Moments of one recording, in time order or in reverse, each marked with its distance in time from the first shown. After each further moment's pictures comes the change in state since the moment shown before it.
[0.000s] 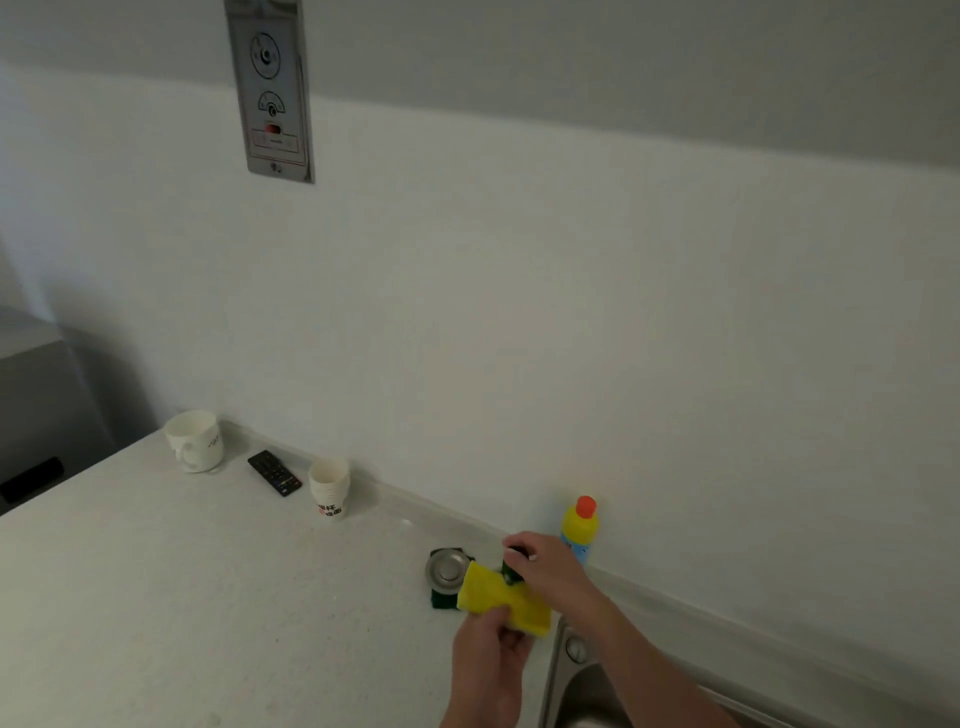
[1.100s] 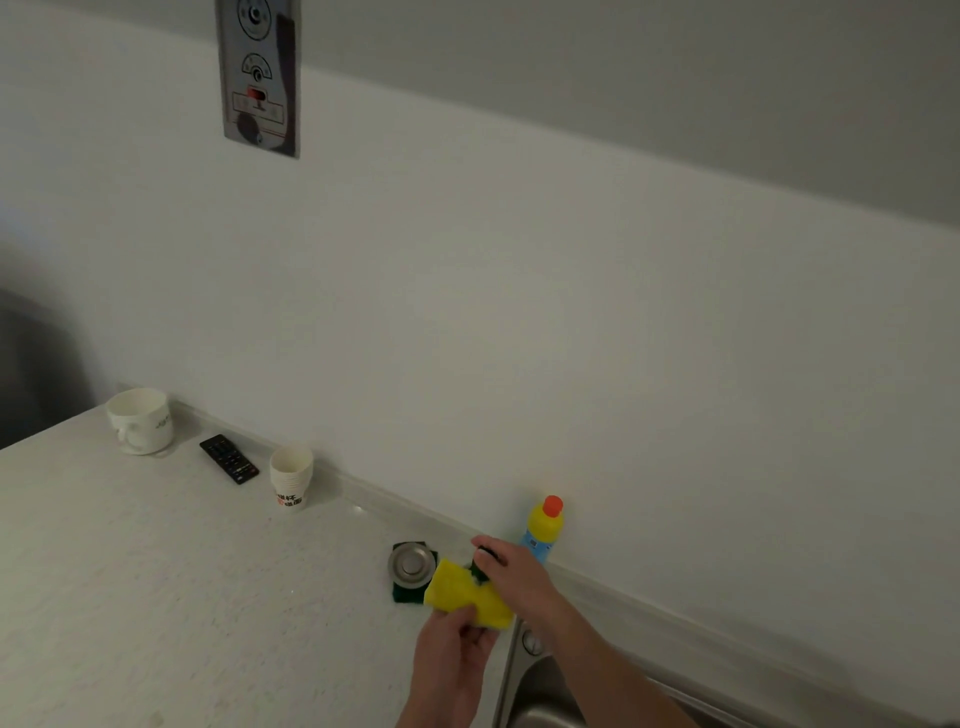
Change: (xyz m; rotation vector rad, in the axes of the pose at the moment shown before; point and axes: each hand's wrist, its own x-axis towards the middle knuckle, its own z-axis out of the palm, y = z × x) left_hand 0.006 0.005 -0.009 -0.148 -0.039 -0.047; right_hand -0.007 0.000 0.010 0.040 0.002 0.061
